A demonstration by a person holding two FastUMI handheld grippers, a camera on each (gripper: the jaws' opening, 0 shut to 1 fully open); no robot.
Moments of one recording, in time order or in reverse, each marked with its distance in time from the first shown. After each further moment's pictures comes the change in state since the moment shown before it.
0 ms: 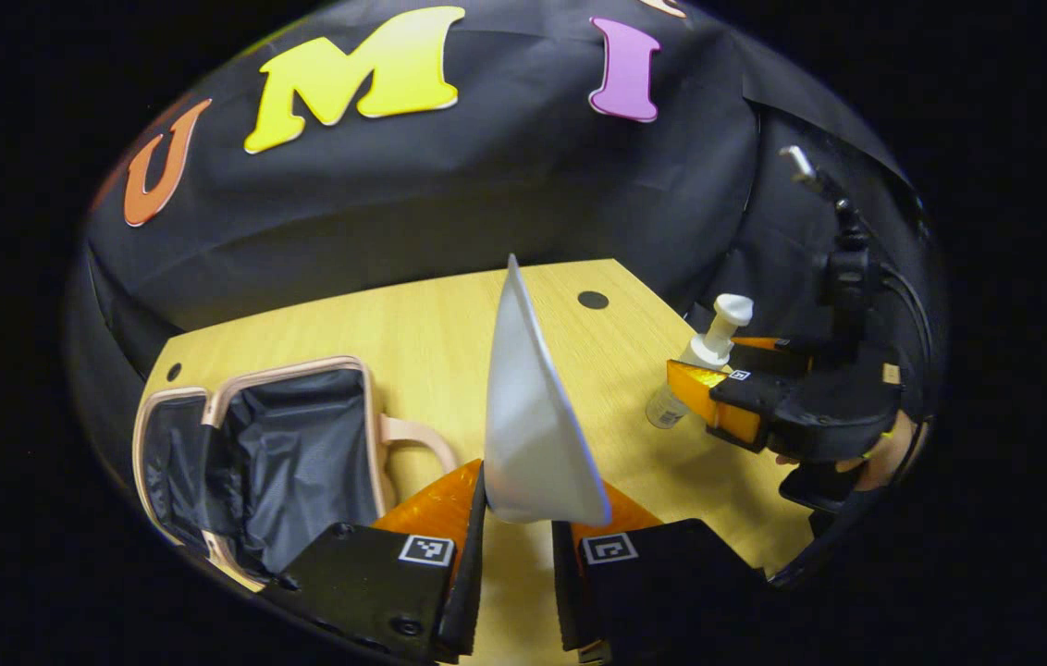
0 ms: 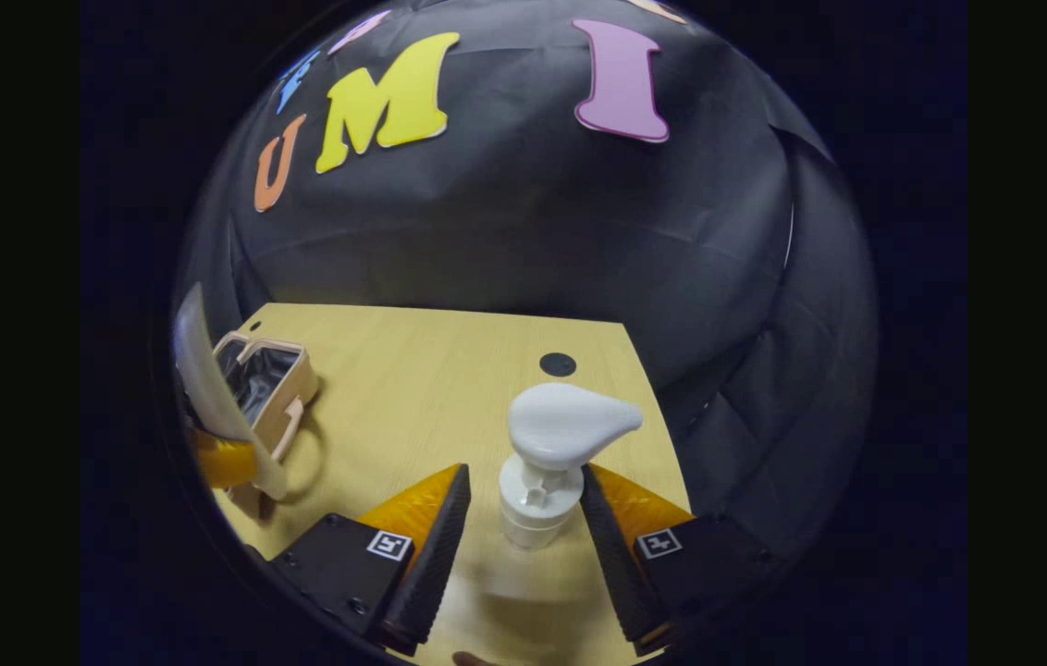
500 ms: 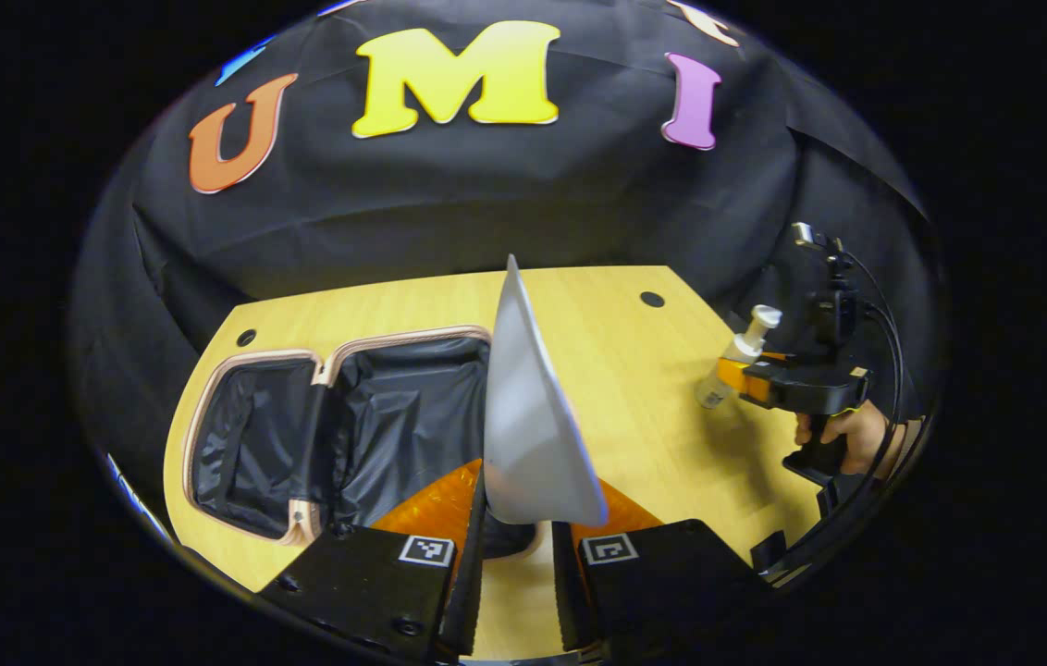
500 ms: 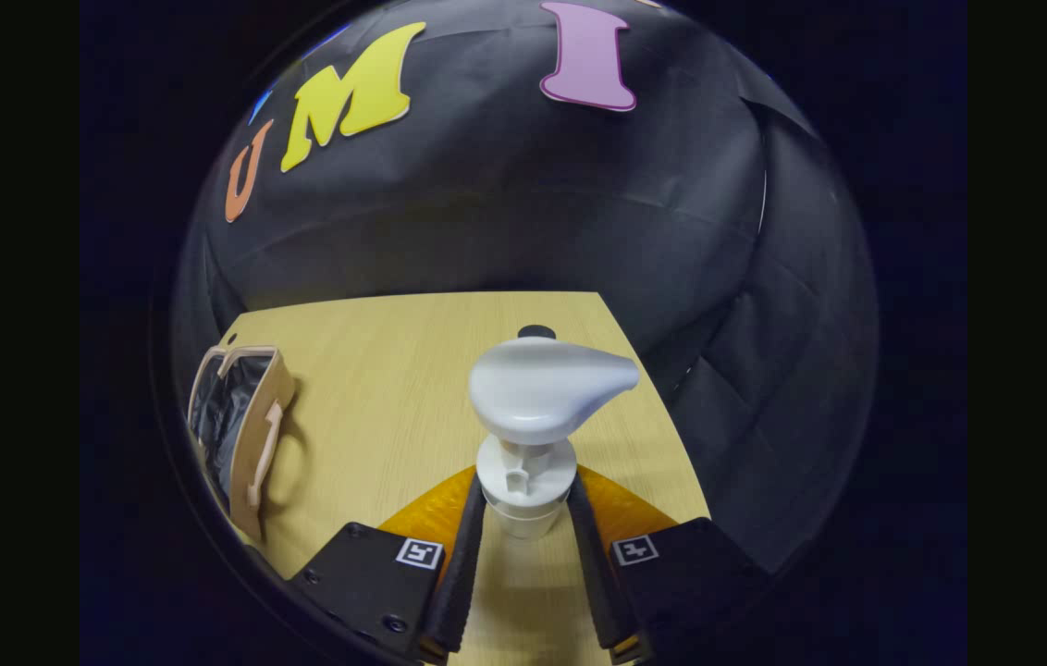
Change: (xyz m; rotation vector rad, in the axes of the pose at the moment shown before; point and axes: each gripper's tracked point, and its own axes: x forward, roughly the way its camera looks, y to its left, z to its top) left arm -0.080 0.105 -0.034 -0.093 0.044 0.109; right arm -0.008 0.007 -0.025 0.033 0.052 -0.091
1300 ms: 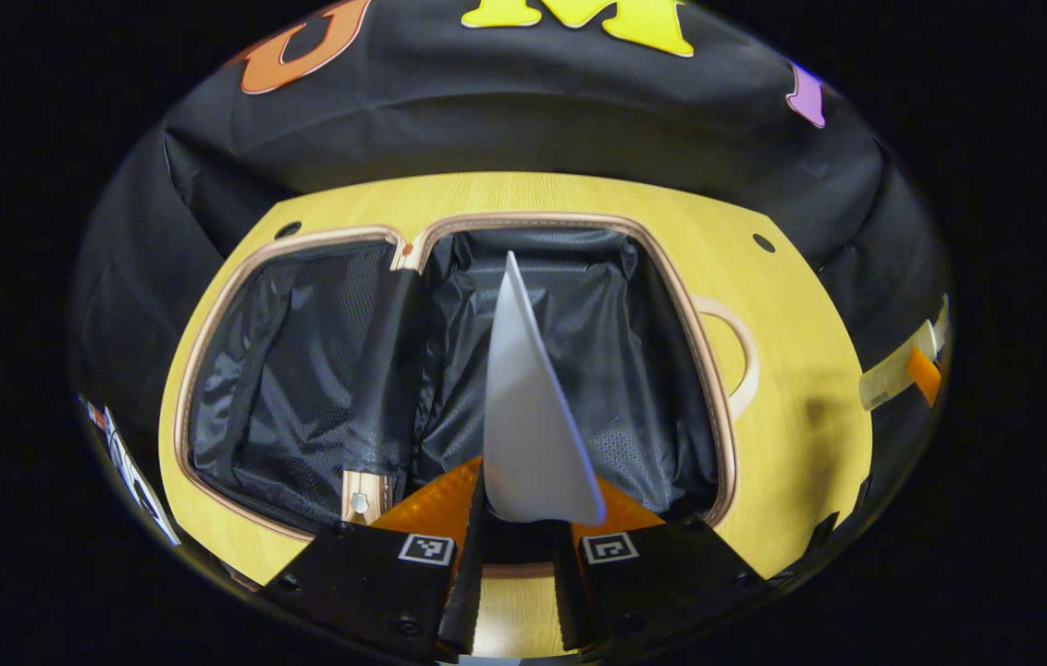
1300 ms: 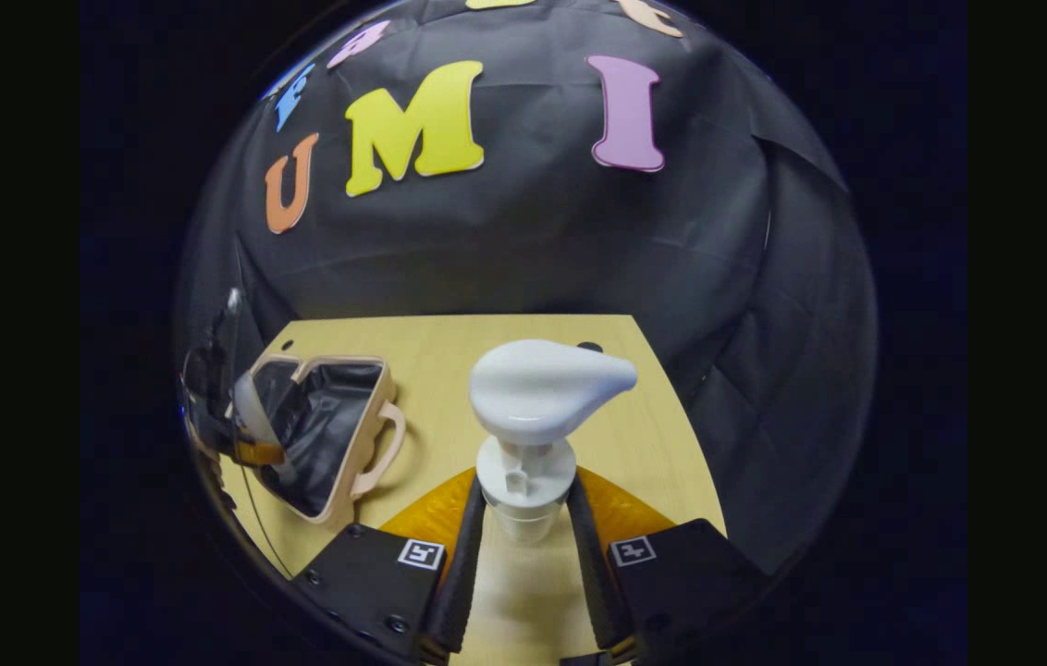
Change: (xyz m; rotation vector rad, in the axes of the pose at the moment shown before) left arm 0.065 0.106 -0.091 -0.136 0.293 0.084; right arm -0.145 0.064 0.018 0.035 -0.059 0.098
